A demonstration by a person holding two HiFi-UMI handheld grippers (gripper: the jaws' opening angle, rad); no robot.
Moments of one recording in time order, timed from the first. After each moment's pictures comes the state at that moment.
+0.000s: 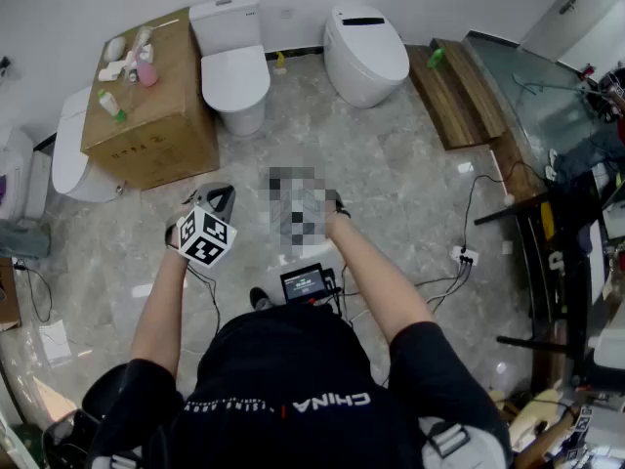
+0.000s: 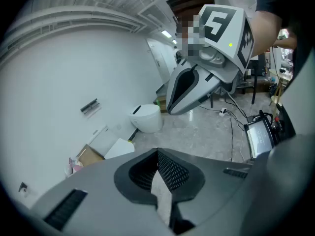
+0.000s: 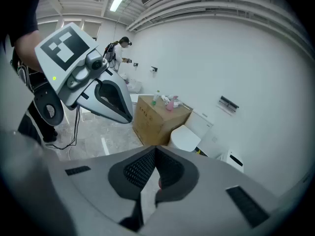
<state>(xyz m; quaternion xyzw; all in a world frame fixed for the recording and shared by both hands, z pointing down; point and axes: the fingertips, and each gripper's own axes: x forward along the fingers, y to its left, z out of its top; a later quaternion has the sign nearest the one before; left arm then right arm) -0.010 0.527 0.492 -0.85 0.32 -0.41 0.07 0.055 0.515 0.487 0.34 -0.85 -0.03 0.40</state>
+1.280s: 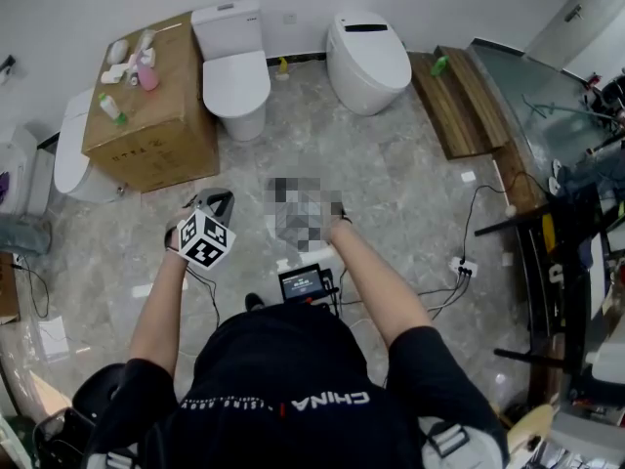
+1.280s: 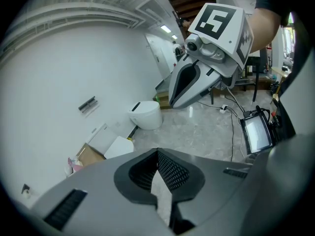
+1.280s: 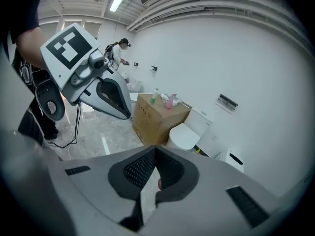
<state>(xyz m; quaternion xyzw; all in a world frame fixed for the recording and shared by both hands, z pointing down) 0.013 0.516 0.506 -0.84 0.32 -0.44 0.07 0.092 0.504 0.499 0.33 -0.85 -0.03 0.40</state>
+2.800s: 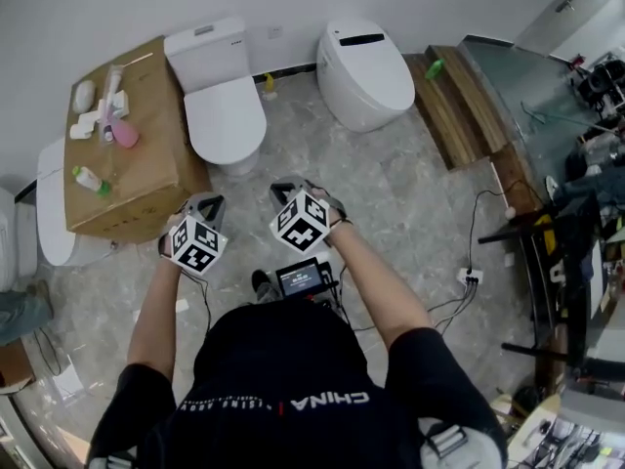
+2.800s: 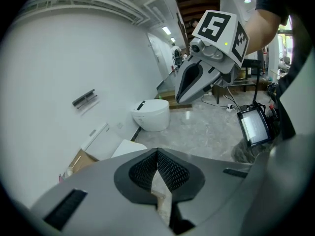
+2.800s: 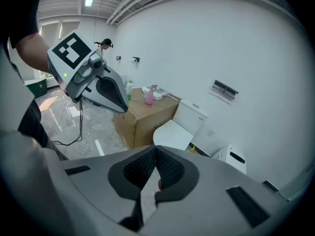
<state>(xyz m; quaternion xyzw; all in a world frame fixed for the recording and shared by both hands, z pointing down) -0.058 0.231 0.532 -0.86 0.28 -0.43 0.07 0.047 0.233 0.527 0.37 -0.83 0.03 0.41</state>
